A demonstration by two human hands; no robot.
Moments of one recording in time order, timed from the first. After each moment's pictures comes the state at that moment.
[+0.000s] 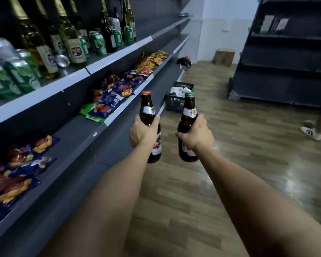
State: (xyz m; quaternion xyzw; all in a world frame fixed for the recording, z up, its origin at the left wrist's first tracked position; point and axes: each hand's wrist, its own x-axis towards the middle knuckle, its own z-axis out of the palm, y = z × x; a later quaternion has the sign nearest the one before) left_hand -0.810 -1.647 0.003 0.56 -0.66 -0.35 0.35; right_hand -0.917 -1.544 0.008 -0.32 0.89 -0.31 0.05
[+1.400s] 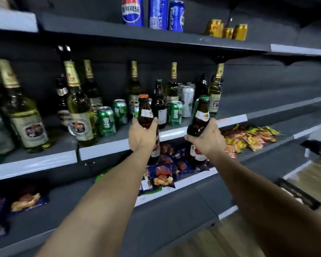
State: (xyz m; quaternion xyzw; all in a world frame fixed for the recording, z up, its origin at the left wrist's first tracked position) left_hand -1.098 -2.175 0.116 0.71 -0.41 -0.14 0.55; right_hand -1.282 -2.170 0.123 -0.65 0.65 -0.38 0.10
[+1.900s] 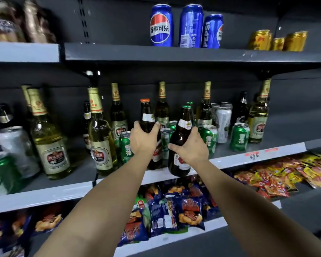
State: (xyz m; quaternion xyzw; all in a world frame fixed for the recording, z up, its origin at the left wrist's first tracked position) left_hand -1.017 -2.264 0.153 0.72 -0.38 -0.06 0.59; right_hand -1.155 -2.287 0.142 -0.73 0.57 -0.36 0.15
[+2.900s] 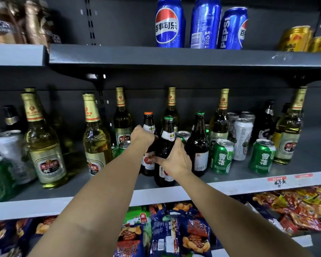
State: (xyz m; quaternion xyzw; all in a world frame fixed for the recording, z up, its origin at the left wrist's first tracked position) left_hand -0.971 -2.344 0.174 0.77 -0.33 -0.16 0.53; right_hand -1.098 -2.337 0.129 -0.78 0.48 -0.33 0.21
